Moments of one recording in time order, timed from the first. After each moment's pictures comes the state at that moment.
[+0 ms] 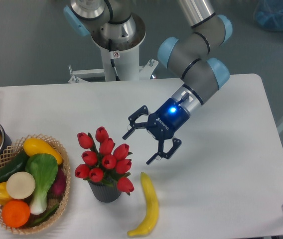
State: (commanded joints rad) arm 2.69 -1.94 -1.89 -0.91 0.30 1.49
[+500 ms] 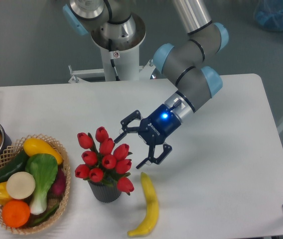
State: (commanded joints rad) arm 2.65 -1.95 -1.89 -0.89 0.30 1.50
